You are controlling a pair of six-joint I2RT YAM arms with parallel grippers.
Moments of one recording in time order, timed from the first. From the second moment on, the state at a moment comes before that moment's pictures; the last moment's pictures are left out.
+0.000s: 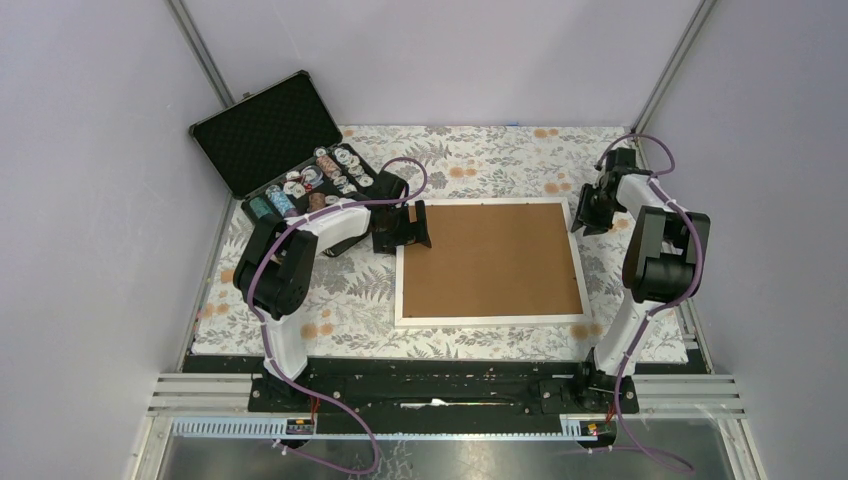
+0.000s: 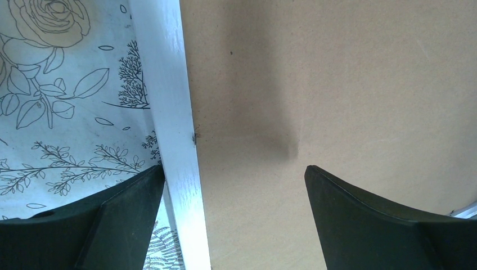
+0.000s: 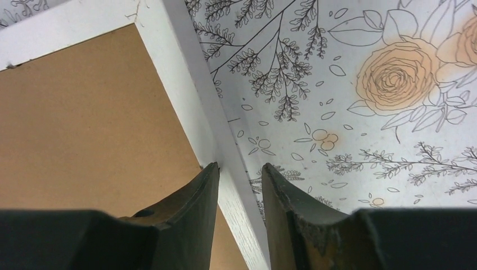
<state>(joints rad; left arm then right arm) -0.49 1.89 1.24 -0.42 0.19 -0.61 -0.17 1.91 1.36 -0.68 -0.14 0.14</state>
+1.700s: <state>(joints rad) -0.48 1.89 1.24 -0.43 0.20 -0.62 -0.09 1.96 1.40 -0.64 -0.14 0.12</state>
